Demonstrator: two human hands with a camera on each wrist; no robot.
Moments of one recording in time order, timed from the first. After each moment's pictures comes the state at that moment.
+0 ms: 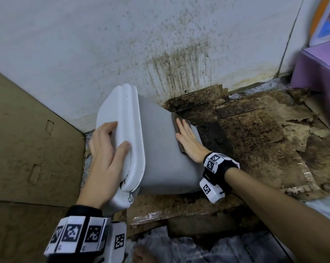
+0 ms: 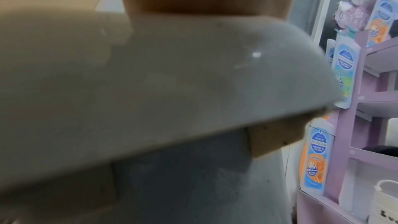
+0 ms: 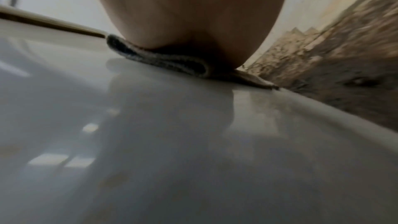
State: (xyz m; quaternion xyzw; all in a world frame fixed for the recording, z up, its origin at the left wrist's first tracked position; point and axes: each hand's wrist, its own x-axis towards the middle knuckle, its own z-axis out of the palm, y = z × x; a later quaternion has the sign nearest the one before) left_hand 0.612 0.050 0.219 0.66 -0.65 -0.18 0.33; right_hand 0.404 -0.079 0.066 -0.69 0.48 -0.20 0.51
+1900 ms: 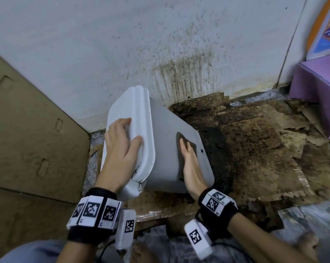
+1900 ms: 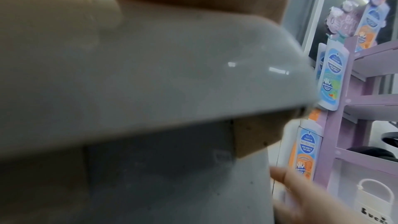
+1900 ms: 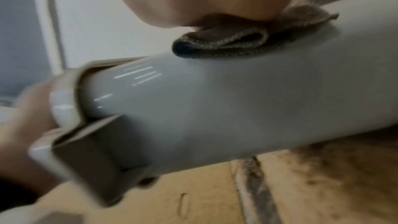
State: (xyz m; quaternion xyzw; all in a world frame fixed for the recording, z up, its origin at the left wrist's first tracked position) left_hand 0.599 0.048 0.221 0.66 -0.65 -0.17 0.33; right_hand 0.430 0.027 0.120 -0.44 0.55 -0.39 0.60
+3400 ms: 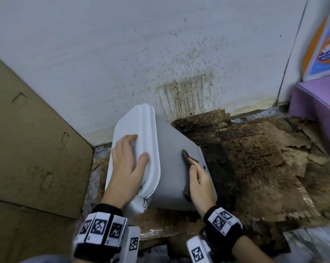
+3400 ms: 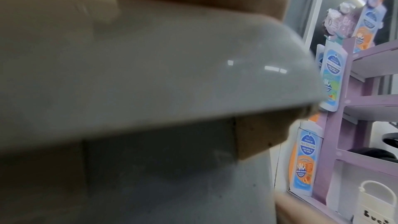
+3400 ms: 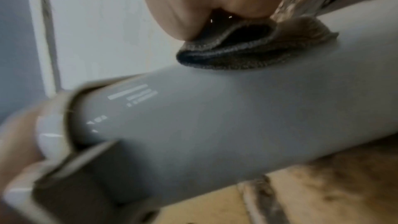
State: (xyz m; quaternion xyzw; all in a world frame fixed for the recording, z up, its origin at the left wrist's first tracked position) left_hand 0.594 0.049 0.225 0.66 -0.65 -0.18 0.33; right_hand 0.415 0.027 0.100 -0.46 0.55 -0.47 0.51
